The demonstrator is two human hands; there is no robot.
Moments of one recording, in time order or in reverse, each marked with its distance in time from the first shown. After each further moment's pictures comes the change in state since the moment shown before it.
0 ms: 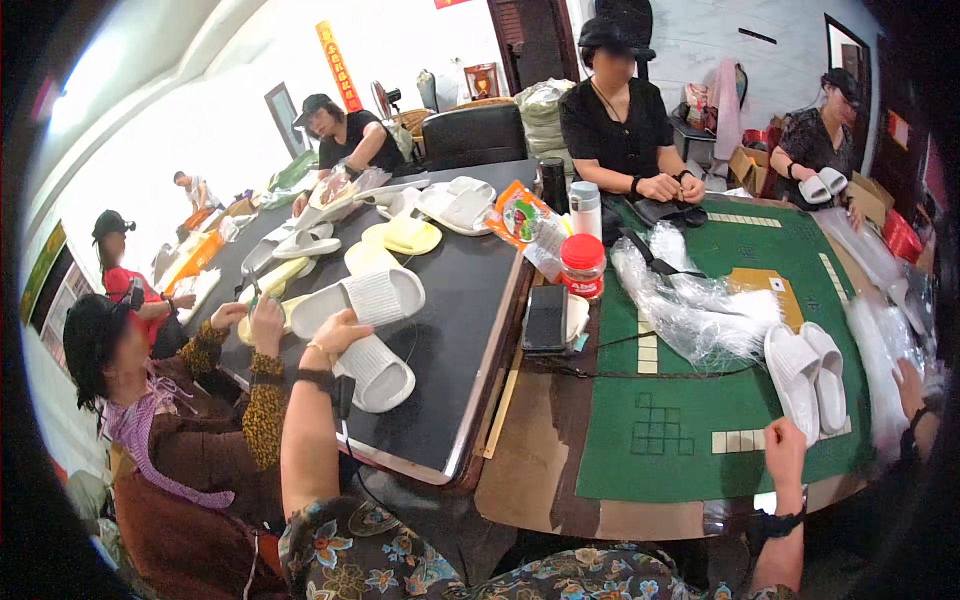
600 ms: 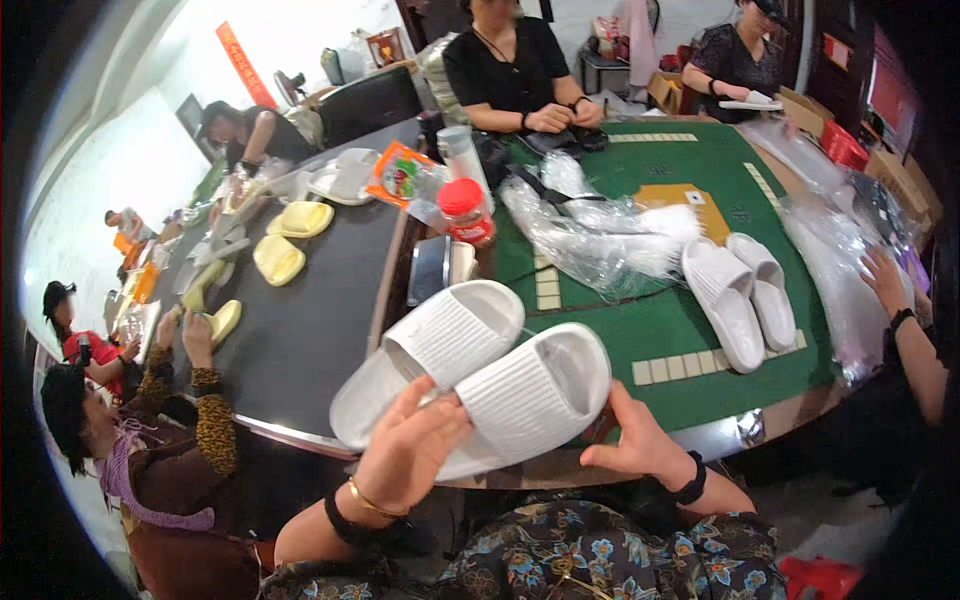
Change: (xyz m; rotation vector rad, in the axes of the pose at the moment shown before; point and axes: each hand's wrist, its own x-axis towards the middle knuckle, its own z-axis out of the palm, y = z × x) left_hand -0.267 0.212 0.243 -1.091 -0.509 -0.227; right_hand -0.030 -0.145 0.000 0.836 -0.677 -0.087
